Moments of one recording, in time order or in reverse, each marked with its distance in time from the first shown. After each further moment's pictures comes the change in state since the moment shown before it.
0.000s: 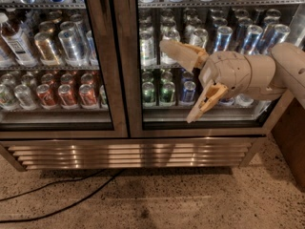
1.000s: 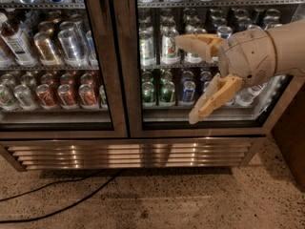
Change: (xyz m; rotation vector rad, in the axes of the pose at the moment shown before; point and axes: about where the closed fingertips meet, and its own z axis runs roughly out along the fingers) arm -0.004 0.004 -0.016 0.165 0.503 -0.025
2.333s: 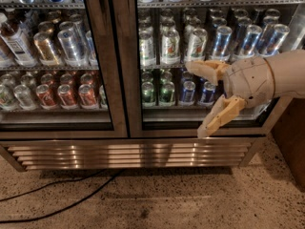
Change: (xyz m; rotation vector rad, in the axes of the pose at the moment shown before) arm 0.066 0.005 -0.009 0.013 0.035 0.098
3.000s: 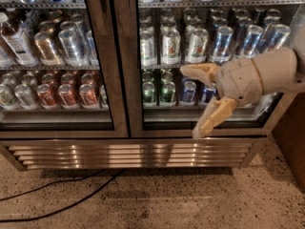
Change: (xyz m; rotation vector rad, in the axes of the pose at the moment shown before) arm 0.022 -0.010 0.014 -0.027 0.109 -0.012
